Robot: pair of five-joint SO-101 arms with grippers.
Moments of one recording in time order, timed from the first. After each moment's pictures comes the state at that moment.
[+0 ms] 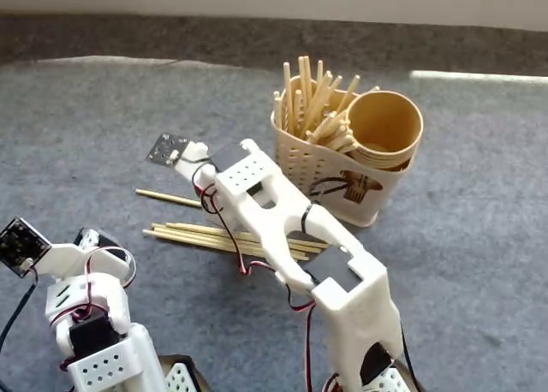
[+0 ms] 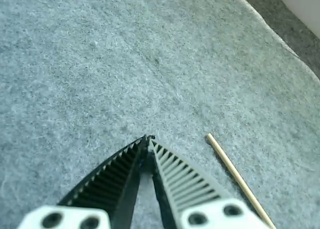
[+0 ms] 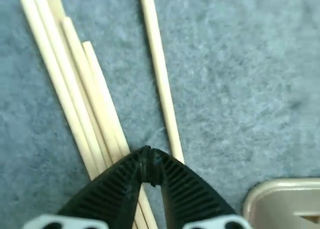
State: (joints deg) left arm -31.1 -103.5 96.0 50.9 32.0; right arm -43.0 23.5 -5.9 65.7 31.3
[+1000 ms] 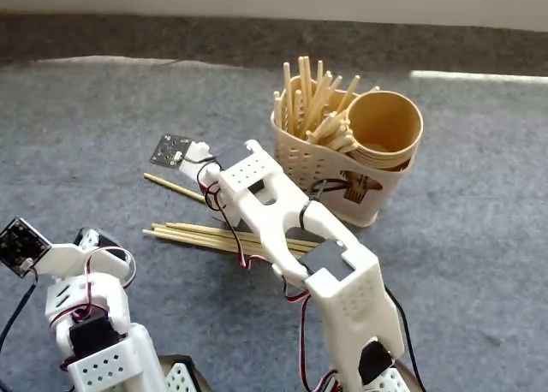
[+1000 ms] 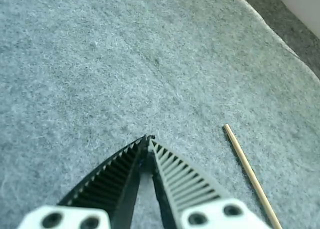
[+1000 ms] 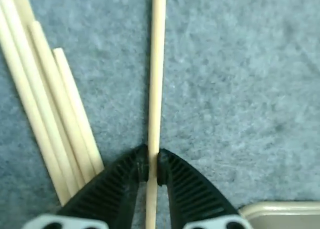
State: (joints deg) left arm -31.1 -103.5 96.0 50.9 32.0; right arm -42.5 29.6 -6.8 60.8 36.4
